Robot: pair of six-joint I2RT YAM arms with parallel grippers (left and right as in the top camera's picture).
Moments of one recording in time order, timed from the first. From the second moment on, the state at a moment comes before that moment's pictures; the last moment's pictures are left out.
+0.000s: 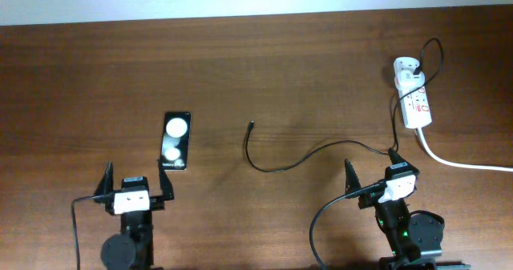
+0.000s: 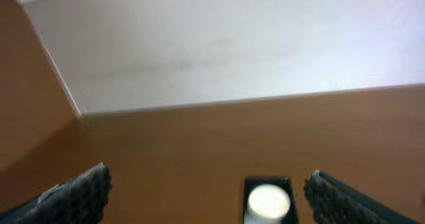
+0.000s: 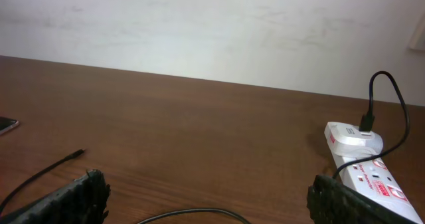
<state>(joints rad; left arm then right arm) 0.07 0.01 0.01 0.02 -0.05 0.16 0.03 0.02 0.01 -0.06 -0.17 -0.04</state>
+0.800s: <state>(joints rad) 0.07 1.70 1.45 -0.90 0.33 0.16 0.03 0.02 0.01 -0.06 -0.17 -0.04</state>
